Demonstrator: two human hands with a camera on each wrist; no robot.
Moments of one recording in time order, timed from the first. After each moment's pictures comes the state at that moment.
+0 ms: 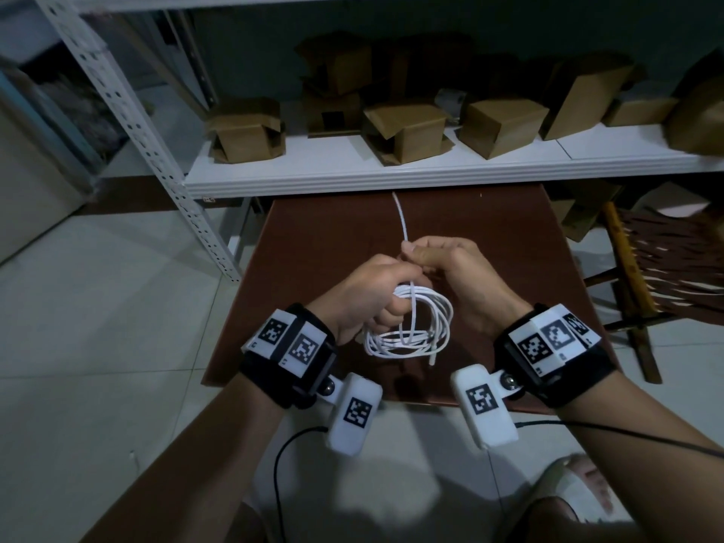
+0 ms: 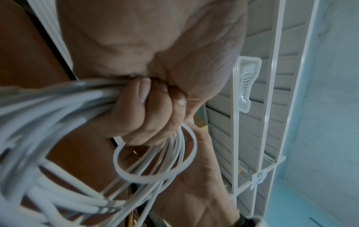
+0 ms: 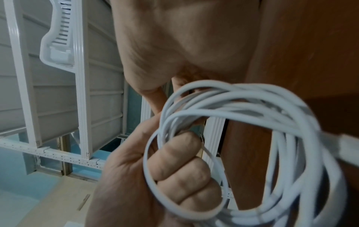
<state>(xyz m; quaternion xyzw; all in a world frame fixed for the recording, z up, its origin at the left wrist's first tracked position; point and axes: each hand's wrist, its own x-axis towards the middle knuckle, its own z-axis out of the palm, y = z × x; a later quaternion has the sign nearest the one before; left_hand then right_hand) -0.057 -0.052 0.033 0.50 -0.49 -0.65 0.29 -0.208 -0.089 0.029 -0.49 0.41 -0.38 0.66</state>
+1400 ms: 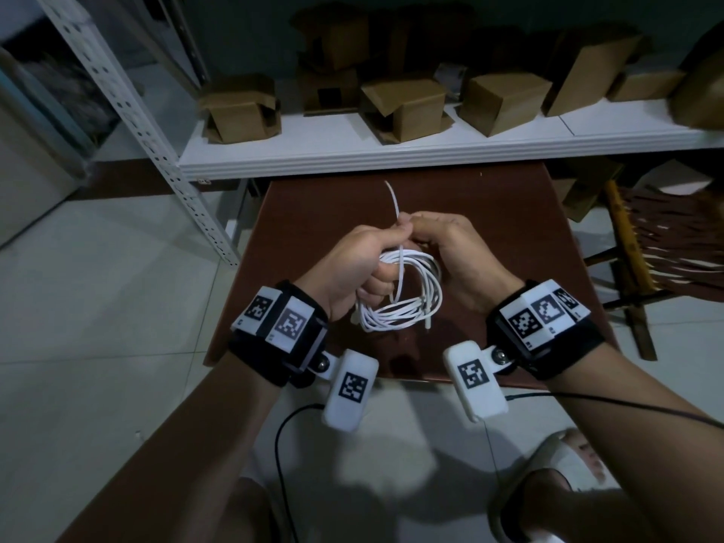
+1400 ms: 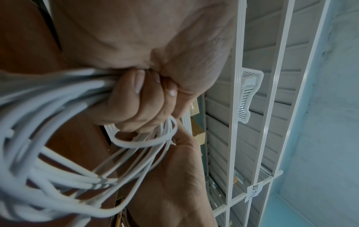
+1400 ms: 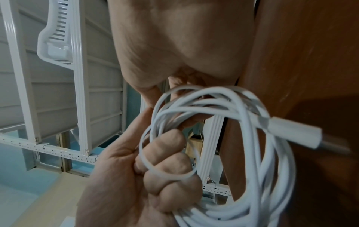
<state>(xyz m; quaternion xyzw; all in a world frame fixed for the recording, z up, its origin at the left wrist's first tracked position) -0.047 -0.052 0.038 0.51 -0.42 -0.67 0.34 -0.200 -0.091 0.024 -0.48 0.41 -0.39 0.67</state>
